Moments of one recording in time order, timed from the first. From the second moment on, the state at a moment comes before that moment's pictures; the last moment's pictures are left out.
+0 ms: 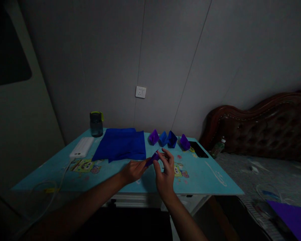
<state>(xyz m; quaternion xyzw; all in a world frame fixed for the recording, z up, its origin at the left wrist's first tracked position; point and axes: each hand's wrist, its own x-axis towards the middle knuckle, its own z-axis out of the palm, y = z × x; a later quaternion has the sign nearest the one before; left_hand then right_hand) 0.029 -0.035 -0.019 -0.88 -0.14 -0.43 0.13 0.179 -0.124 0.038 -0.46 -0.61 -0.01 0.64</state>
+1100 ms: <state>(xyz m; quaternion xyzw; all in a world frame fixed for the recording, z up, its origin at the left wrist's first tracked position) 0.025 -0.030 -0.009 -0.80 -0.28 -0.50 -0.19 0.164 -0.064 0.098 -0.46 -0.70 0.21 0.50</state>
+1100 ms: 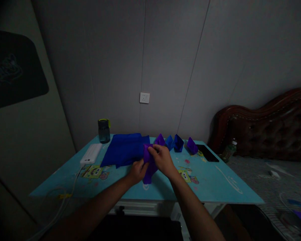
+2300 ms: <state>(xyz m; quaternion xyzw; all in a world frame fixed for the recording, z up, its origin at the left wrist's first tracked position) -0.060 -0.051 0.007 -0.73 -0.38 -0.27 -0.49 0.230 -0.083 0.014 -0.52 -0.75 0.25 0.33</state>
